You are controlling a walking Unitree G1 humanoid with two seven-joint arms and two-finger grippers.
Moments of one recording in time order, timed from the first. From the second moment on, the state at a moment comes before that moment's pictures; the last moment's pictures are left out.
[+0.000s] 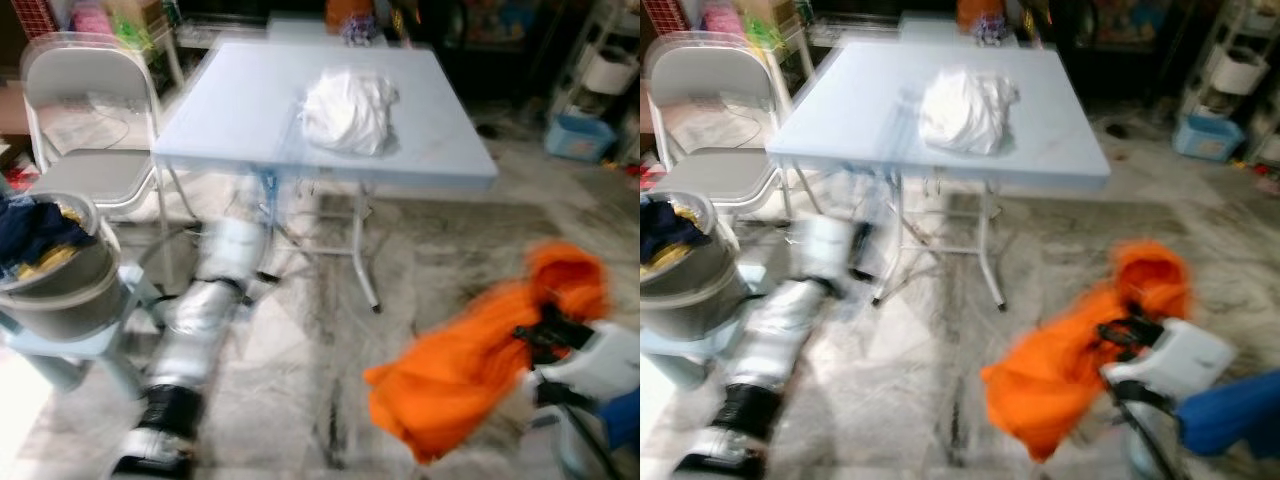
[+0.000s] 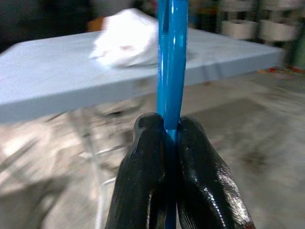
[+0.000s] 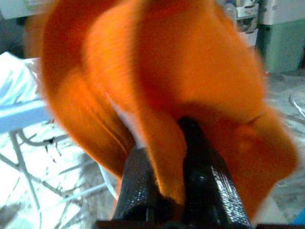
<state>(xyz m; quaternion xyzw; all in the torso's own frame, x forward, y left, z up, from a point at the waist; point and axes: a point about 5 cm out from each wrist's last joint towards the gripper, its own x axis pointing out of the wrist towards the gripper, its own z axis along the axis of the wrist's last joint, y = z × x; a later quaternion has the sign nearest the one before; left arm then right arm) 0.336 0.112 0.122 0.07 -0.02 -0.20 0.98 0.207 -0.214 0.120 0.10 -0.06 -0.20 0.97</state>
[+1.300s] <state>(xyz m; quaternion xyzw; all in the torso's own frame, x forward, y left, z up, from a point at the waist) 0.351 0.093 0.116 0.07 0.01 -0.23 0.97 0.212 -0.221 0.123 0.12 -0.11 -0.24 0.96</state>
